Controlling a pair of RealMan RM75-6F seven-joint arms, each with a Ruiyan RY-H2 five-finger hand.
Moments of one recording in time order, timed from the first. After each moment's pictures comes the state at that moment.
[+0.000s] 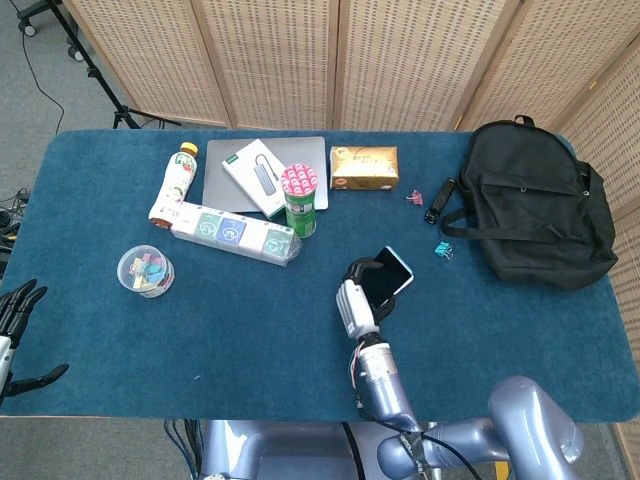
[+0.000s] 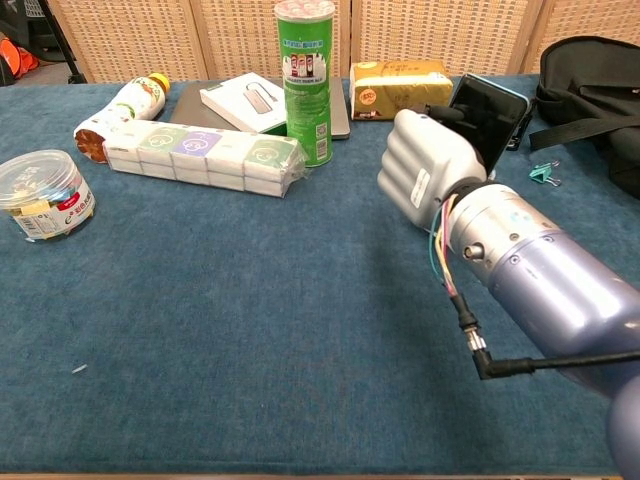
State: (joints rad) left arm -0.04 -1.02 0.02 -1.65 1.63 1.56 -0.23; right arm 0.98 -1.93 0.02 -1.47 -0.76 1.53 -2.03
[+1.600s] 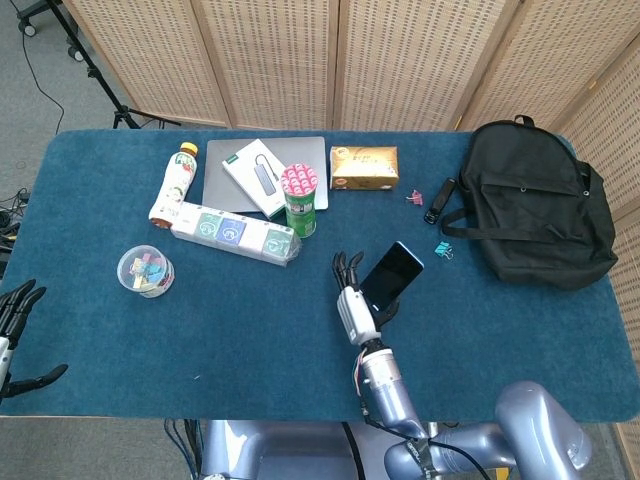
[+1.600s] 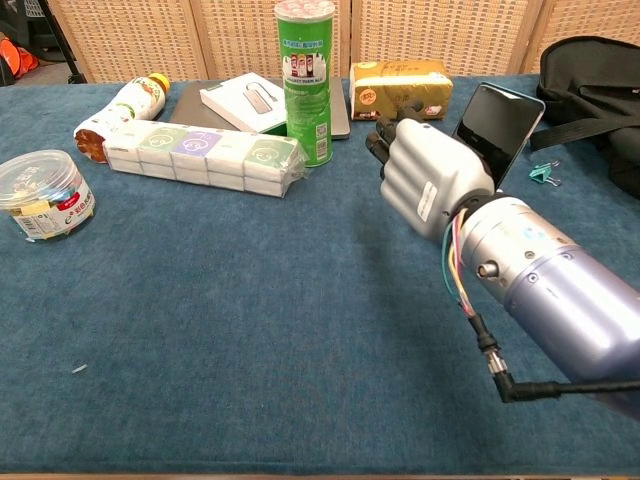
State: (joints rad) left arm -0.04 -1.01 0.03 -1.65 1.64 1.57 -0.24; right arm 0.93 -1.92 0.00 -1.49 -0.83 1.52 -2.07
